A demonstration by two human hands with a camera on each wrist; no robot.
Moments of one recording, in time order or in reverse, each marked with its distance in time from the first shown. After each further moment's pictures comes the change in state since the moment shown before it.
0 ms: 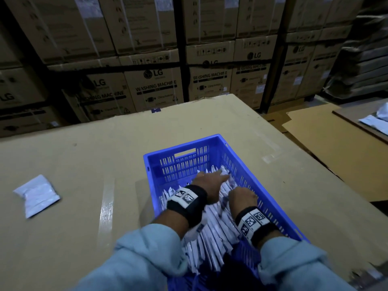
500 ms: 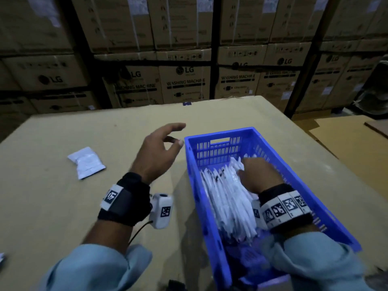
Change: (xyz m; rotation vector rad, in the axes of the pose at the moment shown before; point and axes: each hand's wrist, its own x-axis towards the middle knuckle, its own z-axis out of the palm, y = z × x) left_hand -0.237 -0.114 -0.046 -0.734 0.894 -0.154; right_hand -0.076 -0.037 -0.092 0.459 0.194 -0.117
